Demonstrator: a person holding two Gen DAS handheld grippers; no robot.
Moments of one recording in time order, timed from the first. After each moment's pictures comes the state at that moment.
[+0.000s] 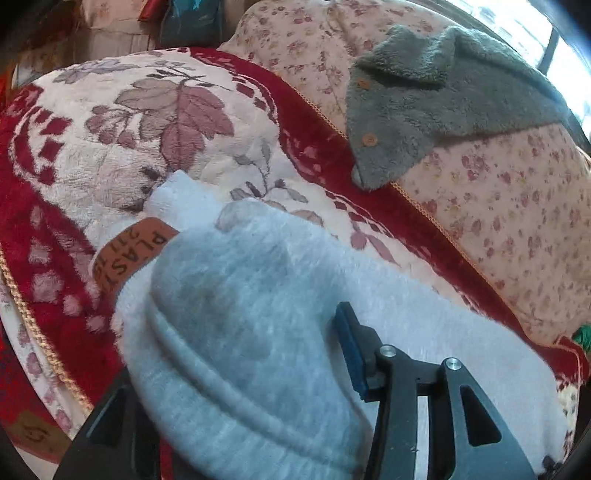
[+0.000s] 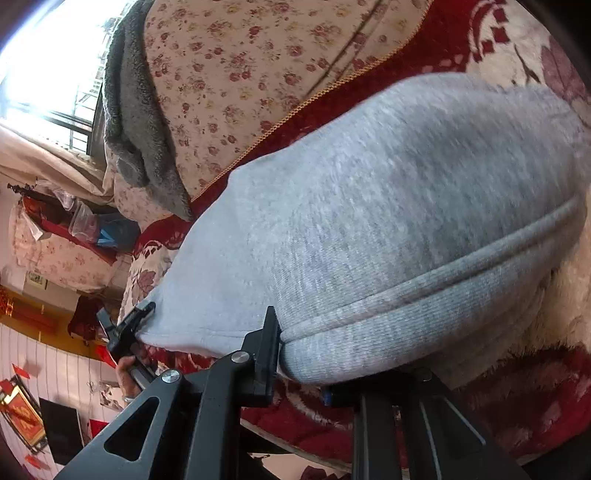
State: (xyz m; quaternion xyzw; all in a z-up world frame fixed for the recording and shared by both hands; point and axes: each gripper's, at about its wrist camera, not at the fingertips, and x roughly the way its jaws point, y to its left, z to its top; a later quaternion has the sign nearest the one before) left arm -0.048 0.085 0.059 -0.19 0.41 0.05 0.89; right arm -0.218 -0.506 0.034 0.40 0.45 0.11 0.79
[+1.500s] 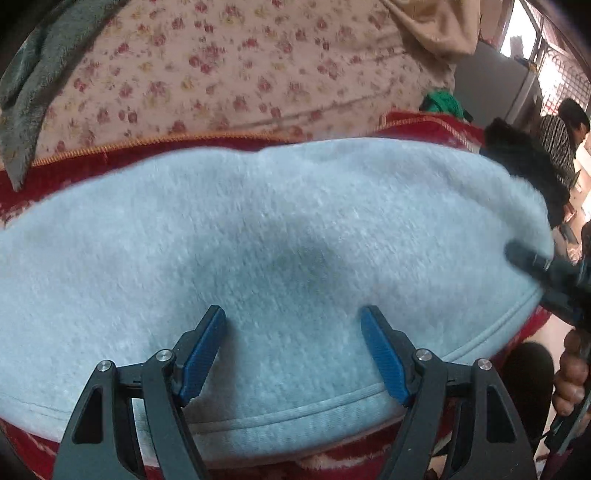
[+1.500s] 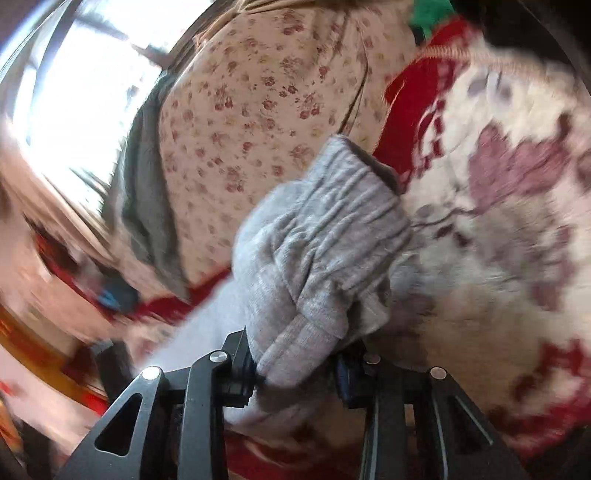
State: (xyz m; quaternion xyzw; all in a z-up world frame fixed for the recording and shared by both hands) left arm -0.150 -0.338 0.057 0.04 0.46 -0.30 0.83; right arm -0.266 -0.594 0.073 0.34 0.33 0.01 0.88
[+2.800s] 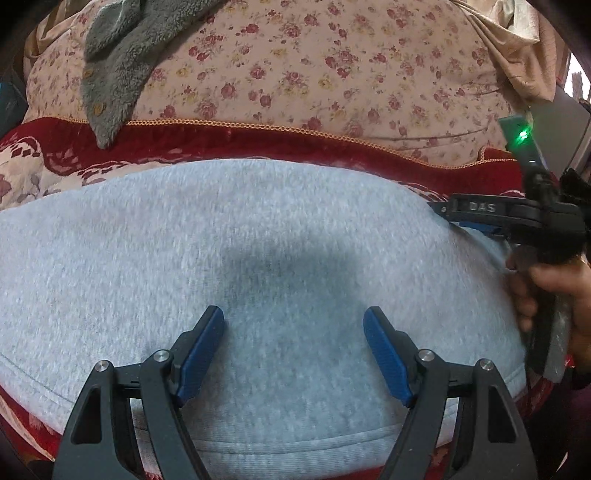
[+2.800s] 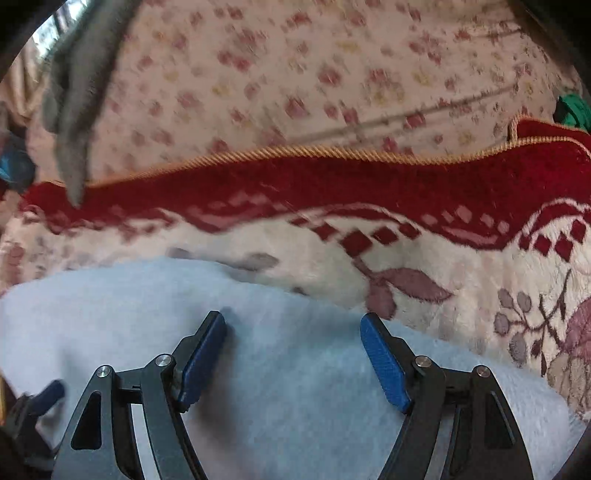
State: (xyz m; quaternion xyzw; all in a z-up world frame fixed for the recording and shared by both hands) left arm -0.106 -0.221 0.044 0.01 0.45 -0.18 0.87; right arm -0.036 -0.479 0.015 0.11 0.49 -0.04 0.86
